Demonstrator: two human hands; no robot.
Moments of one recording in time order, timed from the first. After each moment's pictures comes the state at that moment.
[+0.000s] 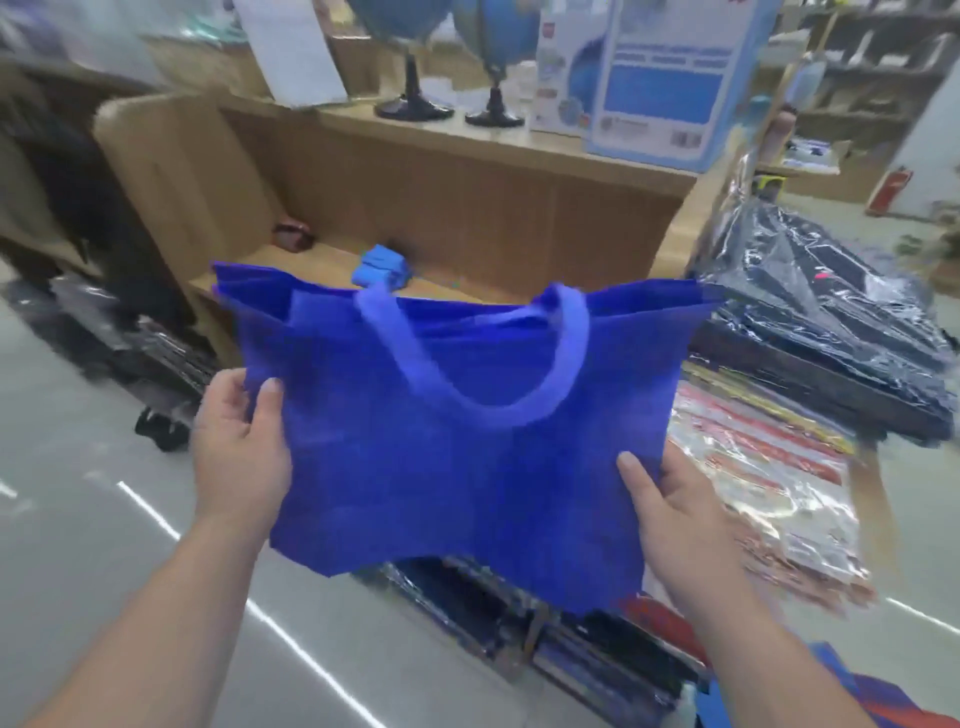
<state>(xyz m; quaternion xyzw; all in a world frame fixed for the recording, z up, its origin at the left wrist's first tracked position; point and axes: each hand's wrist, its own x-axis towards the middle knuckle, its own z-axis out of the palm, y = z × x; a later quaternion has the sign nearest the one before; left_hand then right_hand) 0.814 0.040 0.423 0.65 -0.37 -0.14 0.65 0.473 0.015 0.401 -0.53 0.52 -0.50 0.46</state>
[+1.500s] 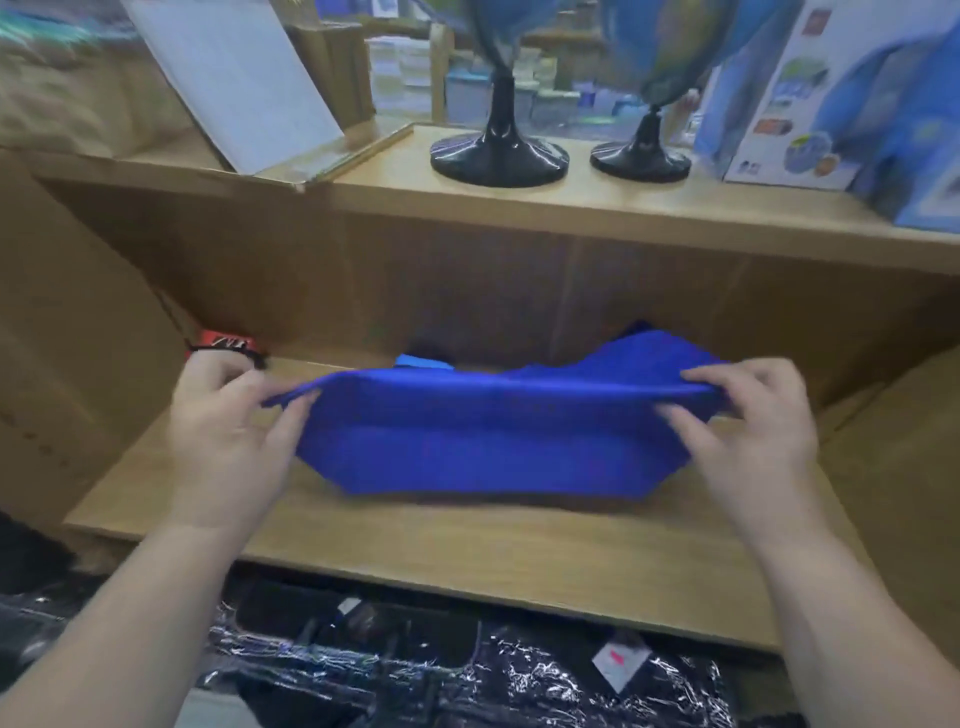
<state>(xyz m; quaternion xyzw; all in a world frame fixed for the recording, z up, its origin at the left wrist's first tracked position) 1.139 -0.350 0.428 0.52 -0.69 0.08 0.50 0.743 -0.274 0.437 -0.58 0.66 -0.46 -0.11</state>
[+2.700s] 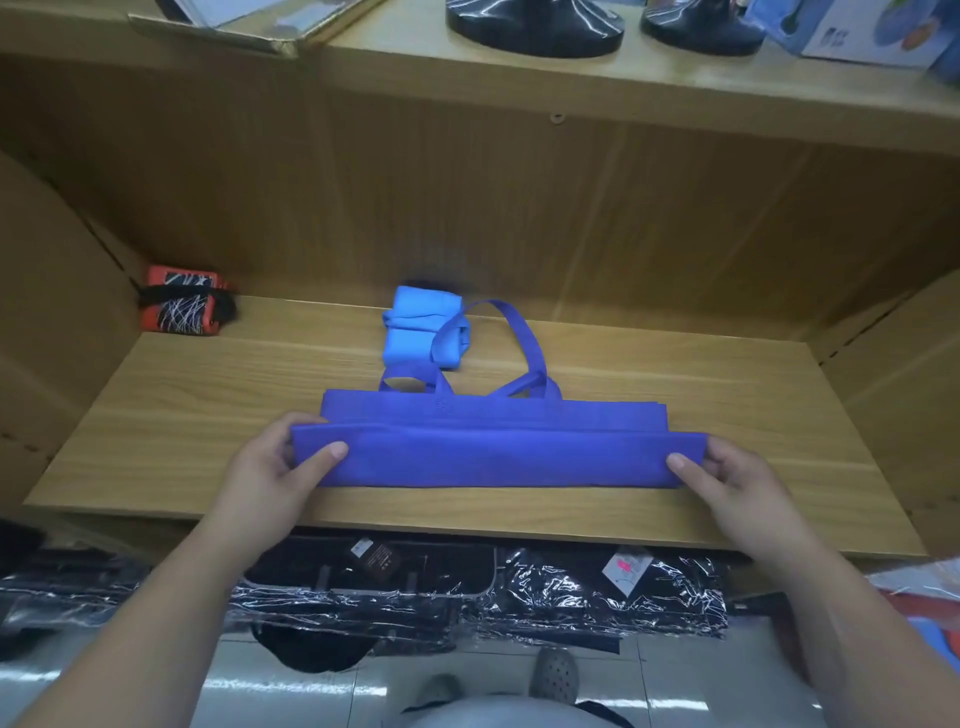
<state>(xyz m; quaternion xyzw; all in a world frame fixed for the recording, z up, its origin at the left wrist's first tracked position) 1.184 -0.360 0.319 0.54 -0.60 -0.47 0.35 0.758 -0.220 0.331 -0.44 0.73 -0.39 0.34</state>
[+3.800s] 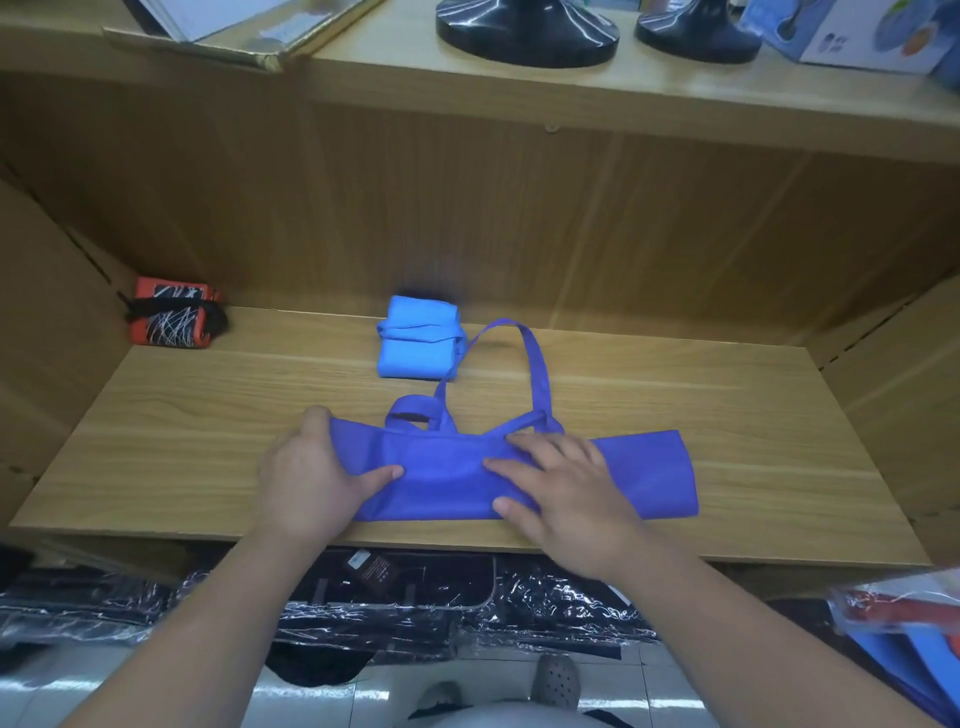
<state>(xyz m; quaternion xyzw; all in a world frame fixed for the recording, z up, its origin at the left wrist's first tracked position) 1.141 -0.376 0.314 0.67 -0.70 -0.16 0.17 0.873 -0.278 0.316 -0.75 0.64 -0.06 0.11</state>
